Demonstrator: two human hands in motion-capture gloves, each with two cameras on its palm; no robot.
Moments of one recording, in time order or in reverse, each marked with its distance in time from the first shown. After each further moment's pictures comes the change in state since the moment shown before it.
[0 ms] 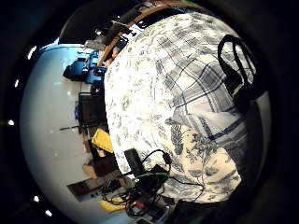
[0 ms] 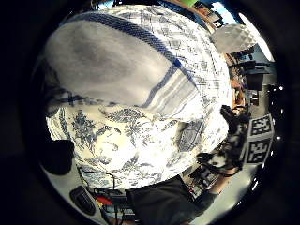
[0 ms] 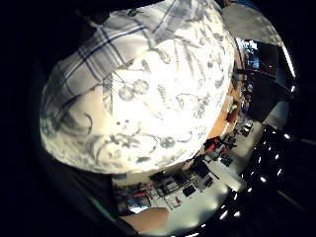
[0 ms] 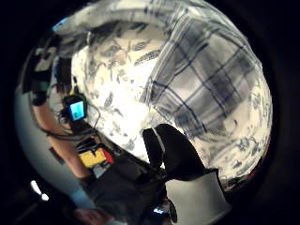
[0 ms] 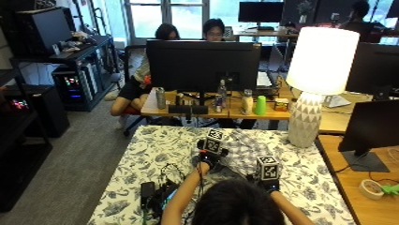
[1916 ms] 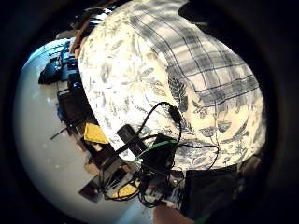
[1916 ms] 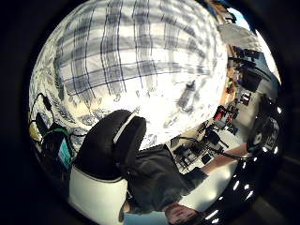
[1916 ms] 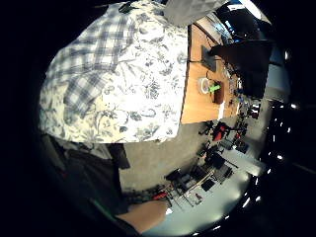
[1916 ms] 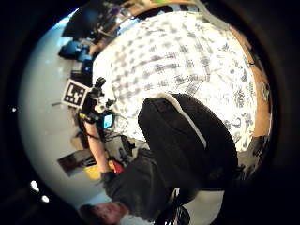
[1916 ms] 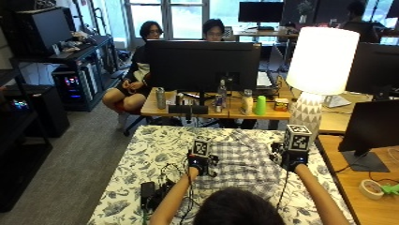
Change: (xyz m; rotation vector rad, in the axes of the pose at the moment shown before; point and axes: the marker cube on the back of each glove) left arm -0.038 0.071 0.016 -0.443 0.085 -0.042; right arm 0.104 0.011 -0.133 0.115 -0.123 0.118
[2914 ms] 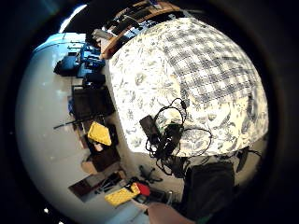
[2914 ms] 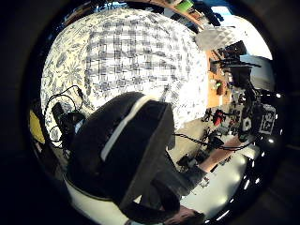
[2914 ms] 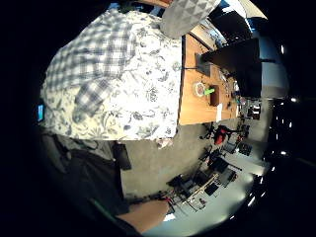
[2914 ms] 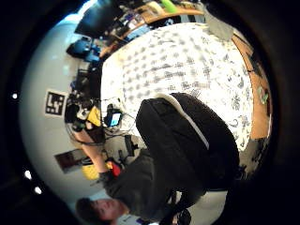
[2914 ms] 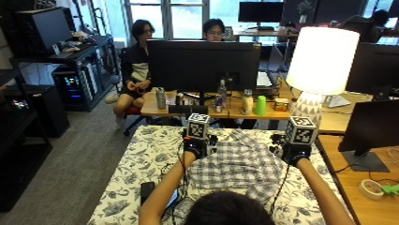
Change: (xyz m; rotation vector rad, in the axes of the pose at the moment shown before) left arm -0.020 0.028 -0.102 0.277 0.002 -0.001; right arm -0.015 0.028 -0.054 0.113 -0.027 -0.041
